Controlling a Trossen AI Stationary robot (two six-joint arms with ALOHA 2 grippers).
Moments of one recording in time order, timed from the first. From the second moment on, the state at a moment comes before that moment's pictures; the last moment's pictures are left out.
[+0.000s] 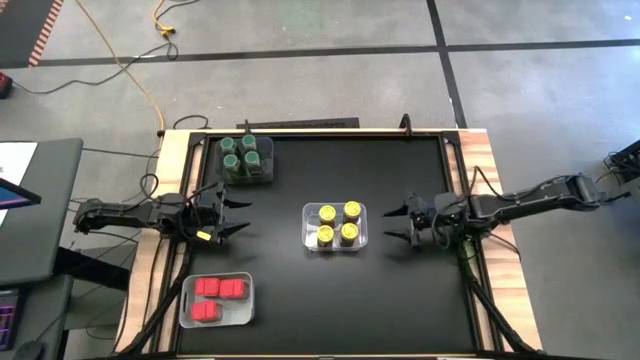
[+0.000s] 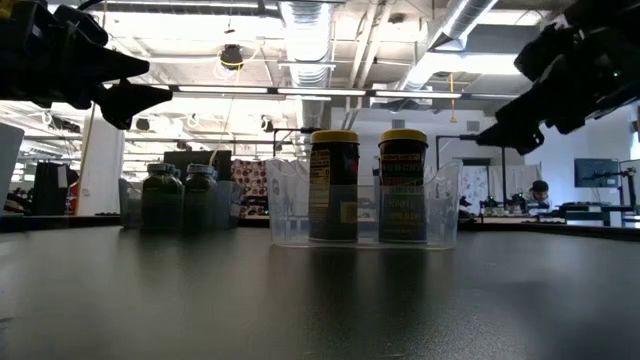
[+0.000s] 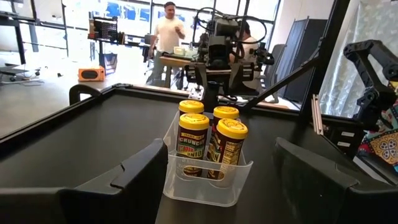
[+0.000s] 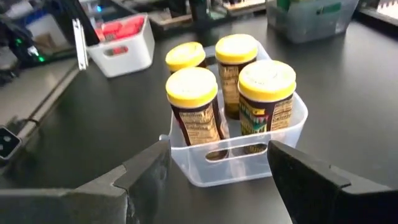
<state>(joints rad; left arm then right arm) -0.07 0.02 0.02 0.03 -0.15 -0.13 0.07 0.64 0.16 0.18 0.06 0.23</state>
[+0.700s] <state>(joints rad) -0.07 0.02 0.02 0.03 -0.15 -0.13 0.08 0.19 0.01 0.22 0.06 0.13</state>
